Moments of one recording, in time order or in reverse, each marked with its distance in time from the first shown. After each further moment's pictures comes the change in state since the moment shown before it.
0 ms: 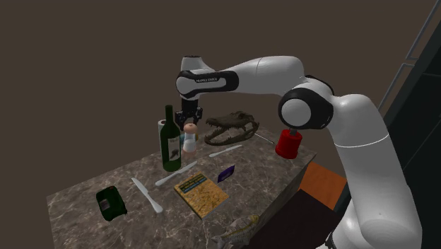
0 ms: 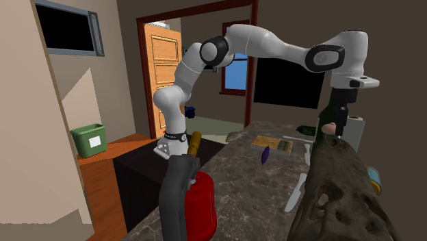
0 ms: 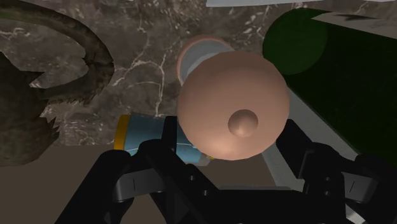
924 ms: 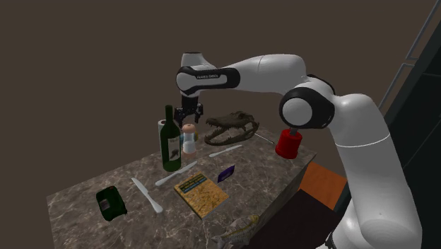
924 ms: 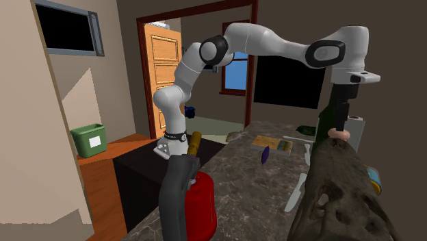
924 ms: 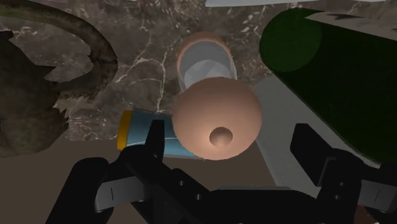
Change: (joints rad) arm -0.001 -0.010 0.000 0.022 0.000 -0.031 0.000
